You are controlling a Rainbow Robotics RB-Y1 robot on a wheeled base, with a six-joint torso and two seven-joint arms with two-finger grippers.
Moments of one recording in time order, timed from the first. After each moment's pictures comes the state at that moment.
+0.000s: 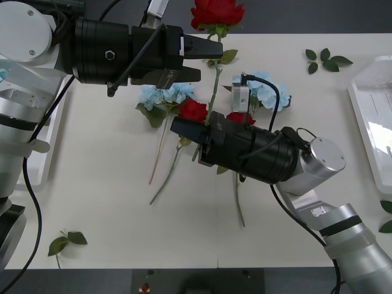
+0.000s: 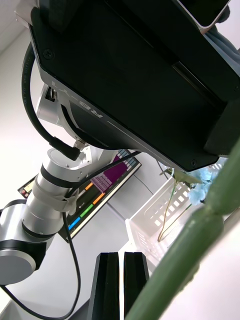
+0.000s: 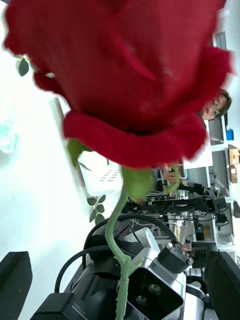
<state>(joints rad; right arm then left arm) -0.25 -0.24 0.27 -1.59 -2.11 0.98 2.69 -0.71 0.46 -0.13 -1.63 1.61 1.21 -1.37</state>
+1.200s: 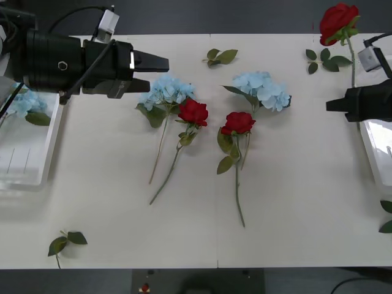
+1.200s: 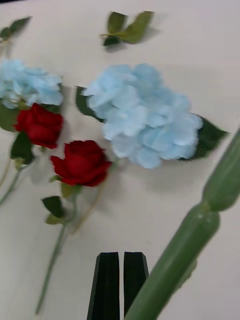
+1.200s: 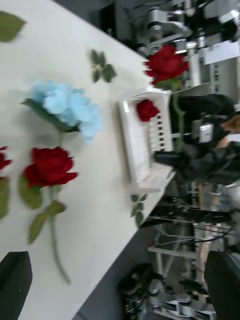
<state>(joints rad) -0.38 -0.94 0.00 -1.53 -1.51 1.16 1.90 -0.61 0.66 -0.09 -1.63 1.62 1.24 -1.37</state>
